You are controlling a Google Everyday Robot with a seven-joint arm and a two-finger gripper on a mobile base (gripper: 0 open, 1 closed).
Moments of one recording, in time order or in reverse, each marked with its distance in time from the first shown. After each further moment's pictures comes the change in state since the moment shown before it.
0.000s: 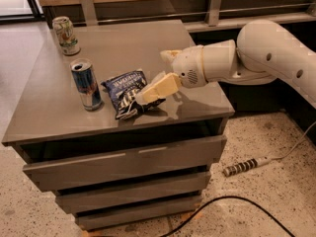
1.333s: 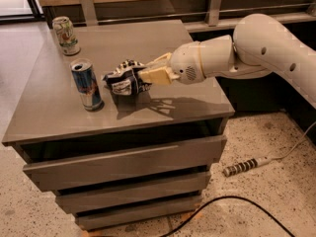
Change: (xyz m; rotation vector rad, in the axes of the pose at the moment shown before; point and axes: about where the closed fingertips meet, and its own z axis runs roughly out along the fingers) arm -0.006 -0.004 0.006 -0.040 0.007 -0.048
